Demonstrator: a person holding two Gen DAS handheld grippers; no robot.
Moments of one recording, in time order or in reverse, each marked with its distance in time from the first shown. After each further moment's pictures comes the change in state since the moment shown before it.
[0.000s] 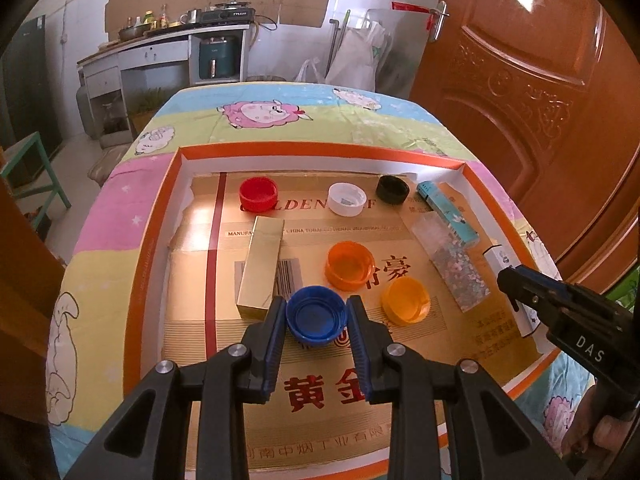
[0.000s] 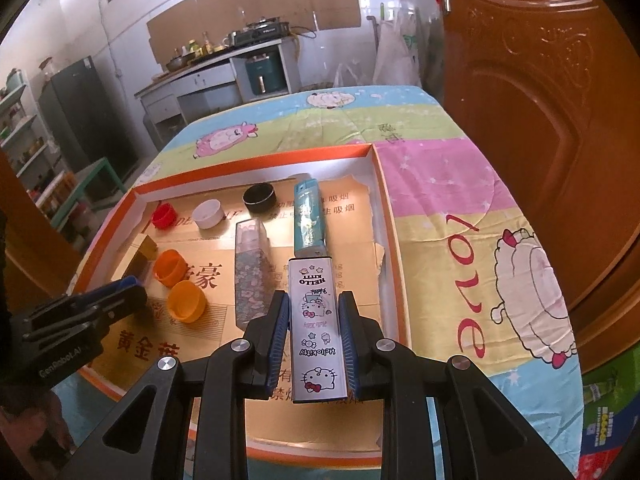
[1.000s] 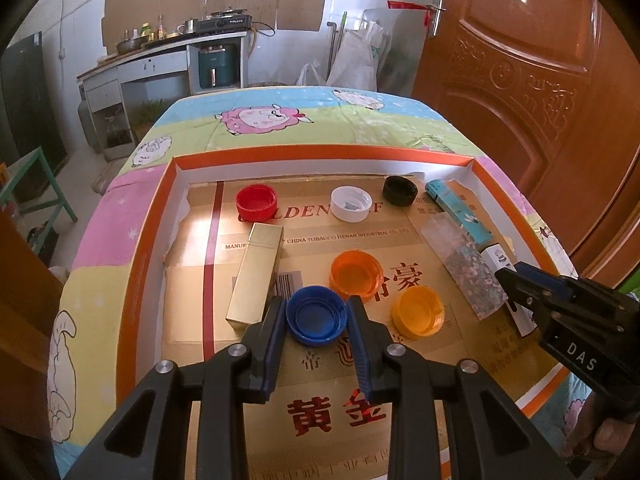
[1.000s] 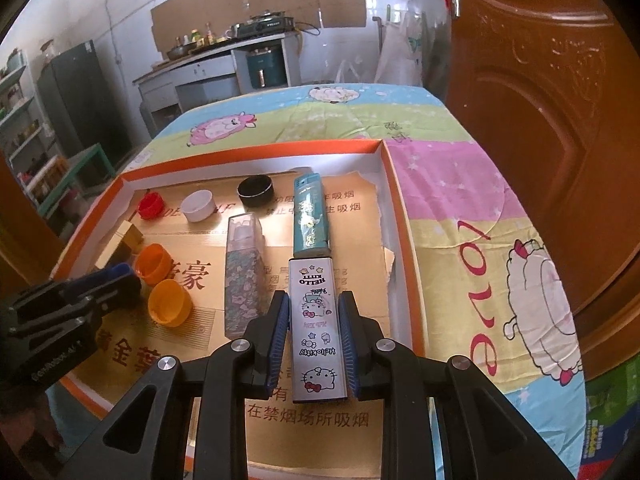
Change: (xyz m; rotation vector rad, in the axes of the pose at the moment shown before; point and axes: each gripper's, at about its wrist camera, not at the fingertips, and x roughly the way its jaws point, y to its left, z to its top) left arm 0.011 -0.005 0.003 0.043 -0.023 0.043; right arm 0.020 0.009 0.000 -0.057 0.003 -0.050
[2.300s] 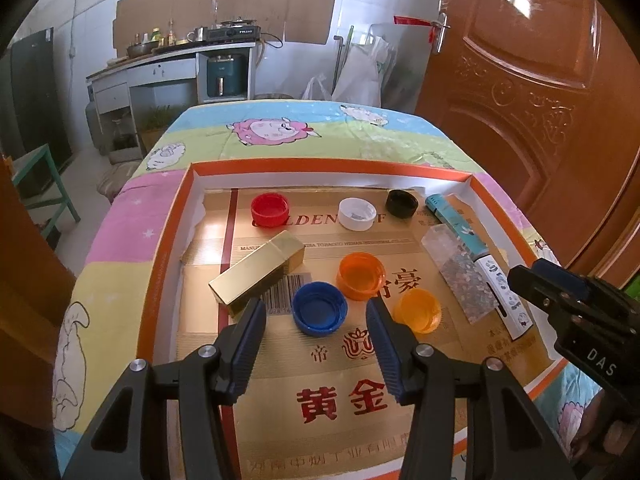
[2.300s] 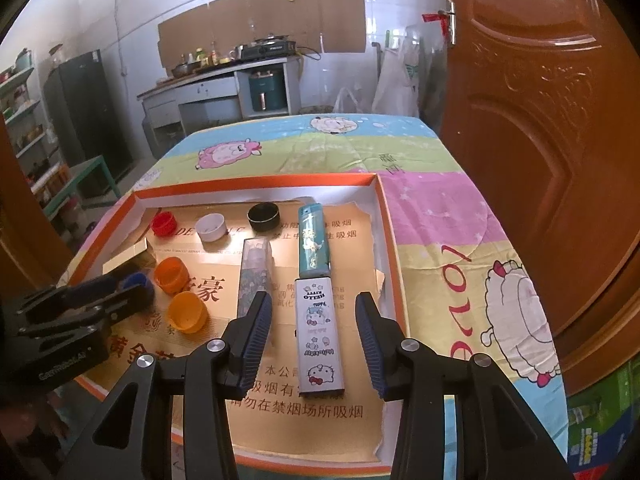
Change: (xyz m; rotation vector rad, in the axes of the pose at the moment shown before) left arm -0.016 0.007 -0.005 -0.035 -0.053 -0.003; right arm -0.027 0.003 0.001 -0.013 -0.092 -0.010
